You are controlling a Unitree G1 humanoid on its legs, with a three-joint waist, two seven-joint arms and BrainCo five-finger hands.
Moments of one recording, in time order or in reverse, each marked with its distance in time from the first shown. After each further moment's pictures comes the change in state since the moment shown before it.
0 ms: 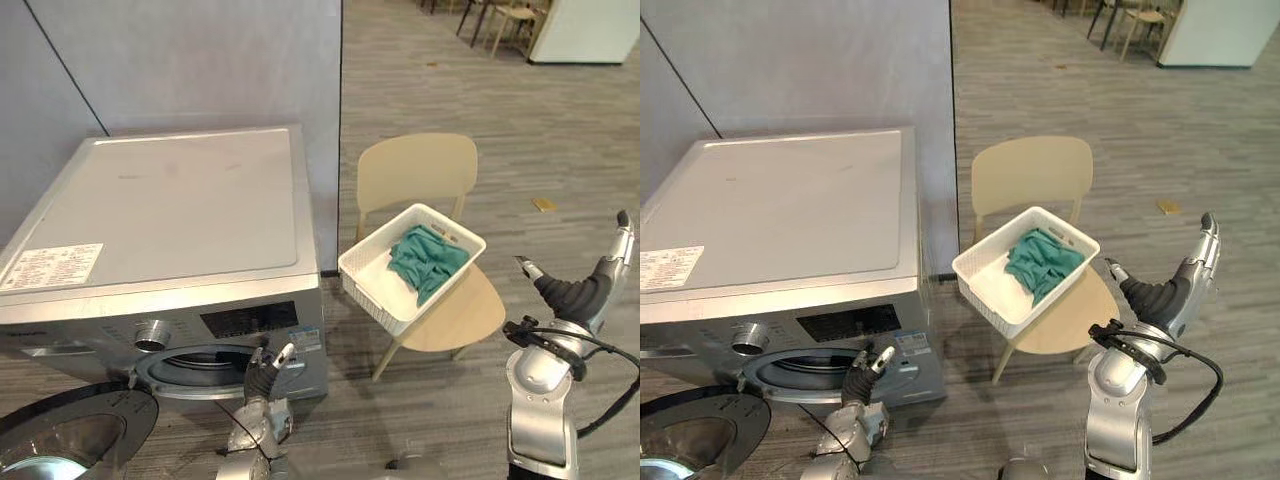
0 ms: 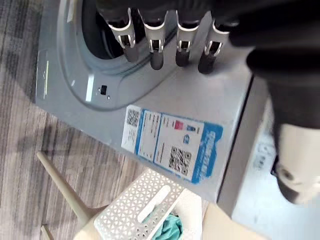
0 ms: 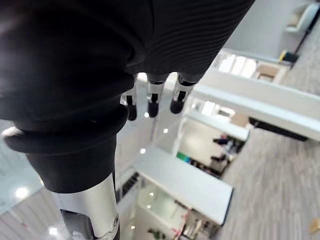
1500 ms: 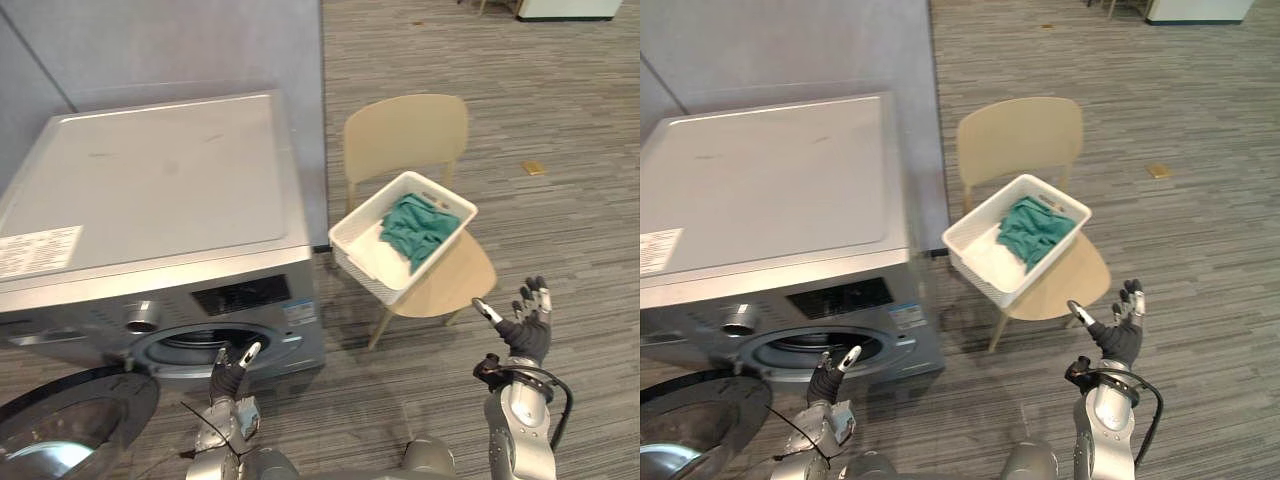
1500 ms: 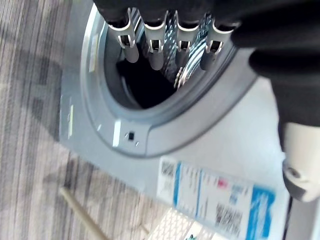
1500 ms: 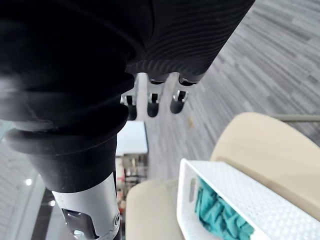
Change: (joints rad) left arm -0.037 0.041 0.174 0.070 -0.008 -0.040 -0.029; right arm 0.072 0.017 -0.007 0.322 0.692 -0.238 0.279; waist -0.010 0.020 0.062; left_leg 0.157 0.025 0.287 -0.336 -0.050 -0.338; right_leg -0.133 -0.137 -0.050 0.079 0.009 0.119
